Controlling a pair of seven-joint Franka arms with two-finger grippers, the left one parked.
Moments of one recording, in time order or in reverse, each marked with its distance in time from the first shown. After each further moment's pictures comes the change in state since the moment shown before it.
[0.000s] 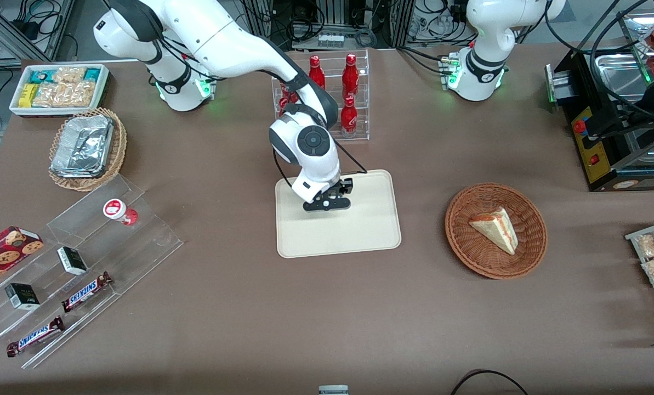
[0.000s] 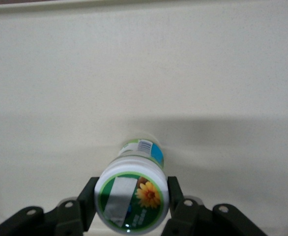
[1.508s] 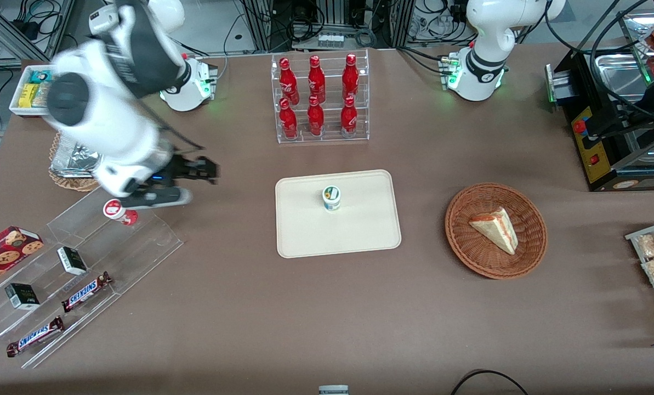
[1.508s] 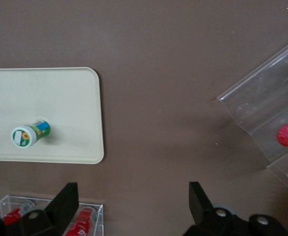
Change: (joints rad) arm -0.524 -0.608 -0.016 -0.089 -0.002 -0.627 -0.516
